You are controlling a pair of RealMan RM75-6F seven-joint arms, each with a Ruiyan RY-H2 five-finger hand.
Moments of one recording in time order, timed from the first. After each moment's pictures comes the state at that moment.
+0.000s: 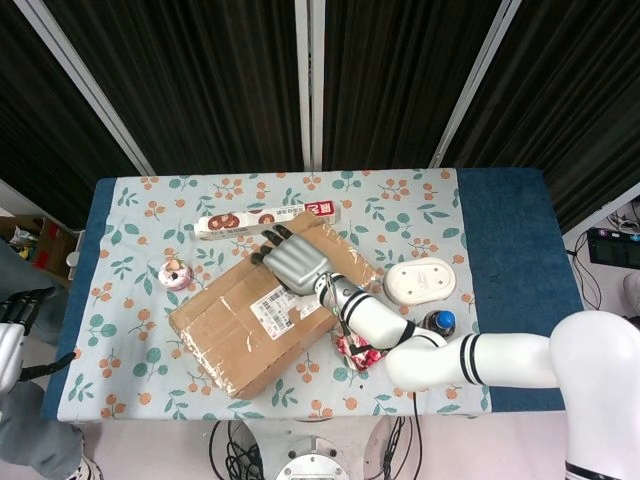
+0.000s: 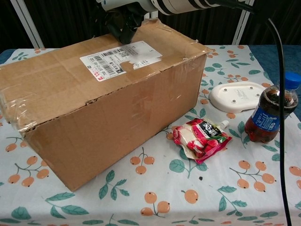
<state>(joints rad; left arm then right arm) -0.08 -0.97 -0.03 -1.70 1.49 1.48 0.00 1.43 -1.38 0.20 -1.67 -0.57 0.70 -0.52</state>
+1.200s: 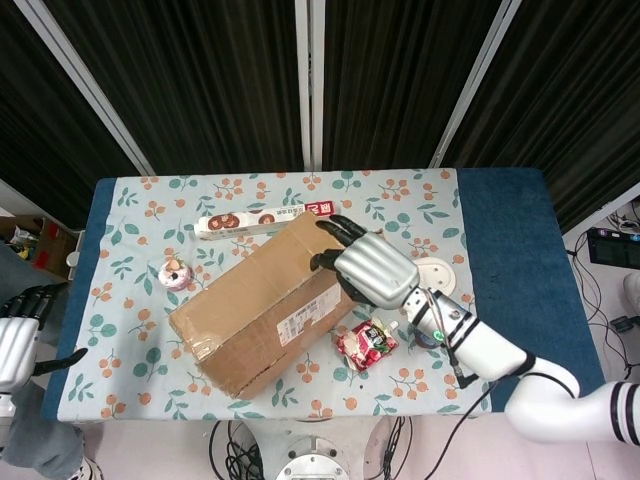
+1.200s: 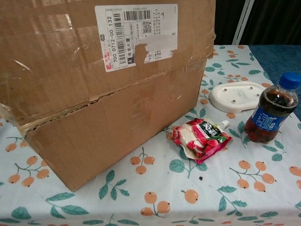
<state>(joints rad) -0.11 -0.98 -0.05 -1.76 1.48 1.46 0.06 1.02 -0.92 0.21 -2.06 -1.18 0.87 -0.15</state>
